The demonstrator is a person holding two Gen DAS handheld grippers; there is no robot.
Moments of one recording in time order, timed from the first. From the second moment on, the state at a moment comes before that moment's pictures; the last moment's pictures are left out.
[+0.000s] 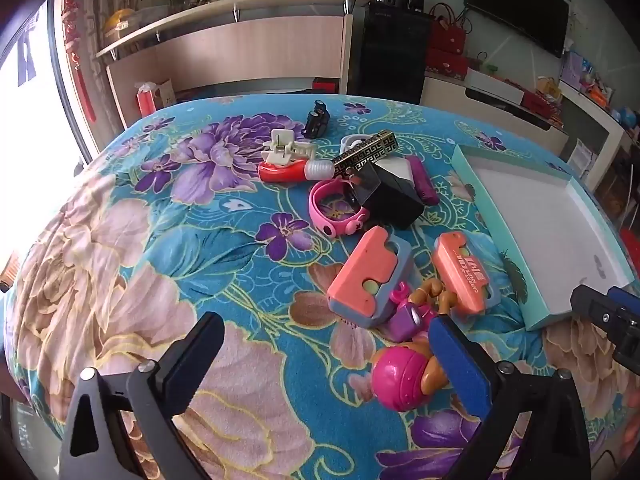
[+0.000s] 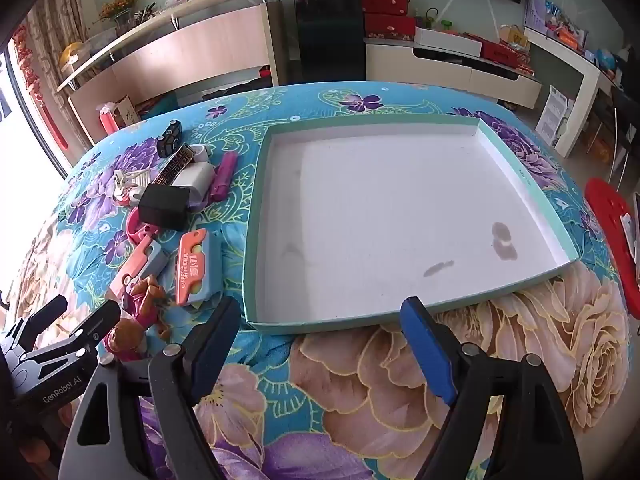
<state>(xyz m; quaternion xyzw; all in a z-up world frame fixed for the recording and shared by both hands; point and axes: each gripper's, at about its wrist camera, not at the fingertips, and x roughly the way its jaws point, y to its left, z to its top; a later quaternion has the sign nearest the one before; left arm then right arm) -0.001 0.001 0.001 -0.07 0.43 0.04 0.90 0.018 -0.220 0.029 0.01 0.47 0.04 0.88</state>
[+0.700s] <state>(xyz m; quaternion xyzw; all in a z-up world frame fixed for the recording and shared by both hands) -0.004 -0.004 0.002 -0.04 0.43 0.06 0.90 0.020 -0.220 0.027 0.01 0.47 0.04 0.88</state>
